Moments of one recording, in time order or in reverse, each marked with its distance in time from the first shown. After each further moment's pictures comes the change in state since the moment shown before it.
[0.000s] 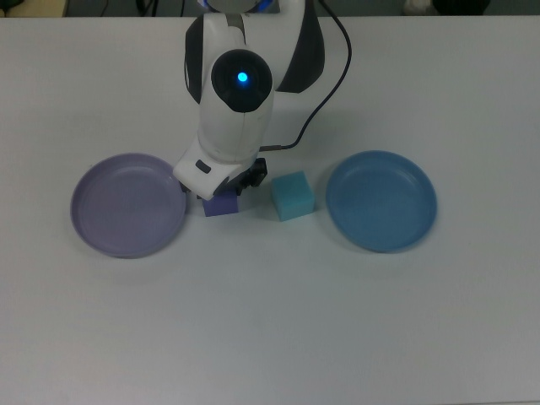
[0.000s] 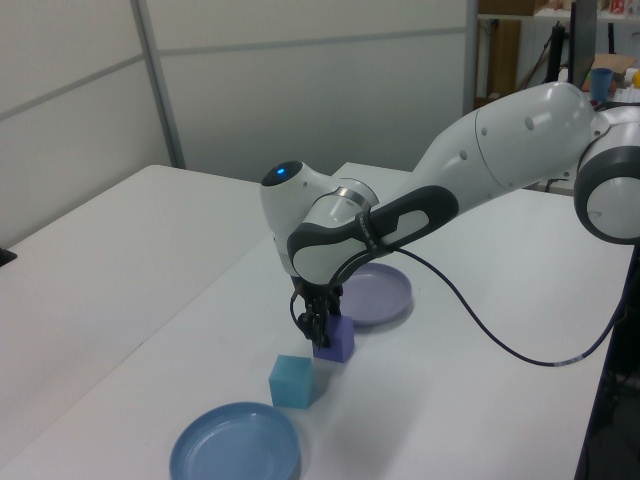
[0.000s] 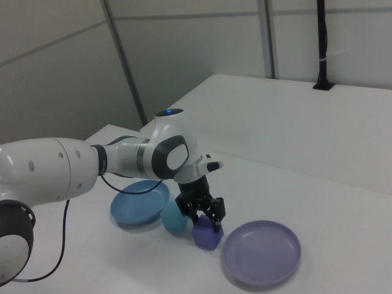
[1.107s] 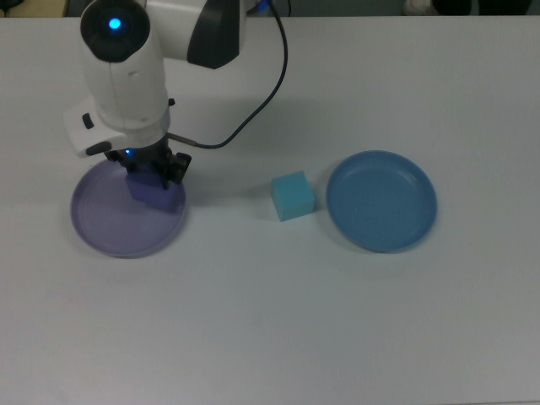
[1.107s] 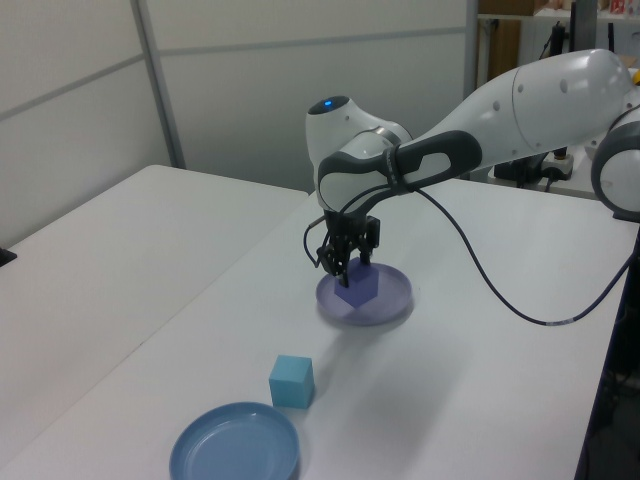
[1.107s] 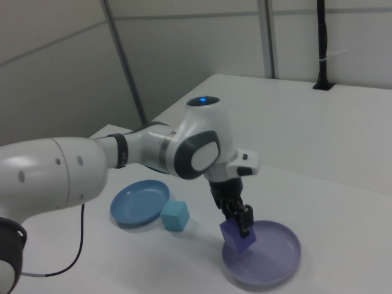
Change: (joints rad) arm -0.172 -0.061 -0.015 0.033 0.069 -0.034 0.271
